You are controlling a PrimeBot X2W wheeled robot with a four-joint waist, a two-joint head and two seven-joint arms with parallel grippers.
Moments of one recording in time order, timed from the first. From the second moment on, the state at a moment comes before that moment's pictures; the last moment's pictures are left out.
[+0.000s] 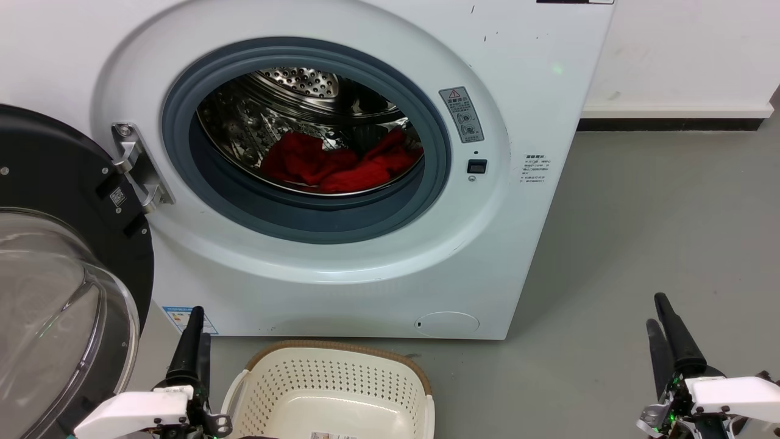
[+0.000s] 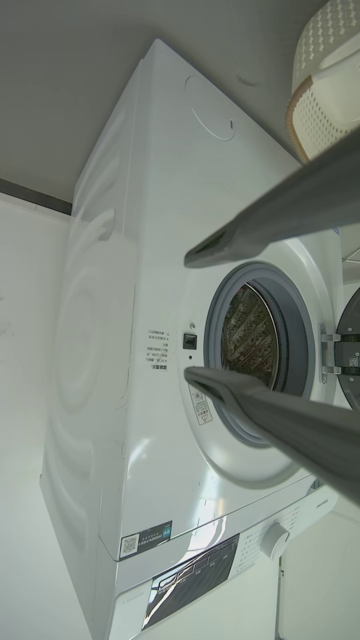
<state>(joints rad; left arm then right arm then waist) -0.05 0.05 0.12 0.26 -1.51 -0.13 0.04 -0.04 -0.05 -0.11 0.27 1.49 0.13 0.04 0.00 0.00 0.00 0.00</state>
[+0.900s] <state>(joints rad) -0.03 0.05 0.18 0.01 -1.07 -0.03 -0.07 -0.04 -0.05 -0.09 0.00 0.62 0.13 -0.07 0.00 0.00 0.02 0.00</state>
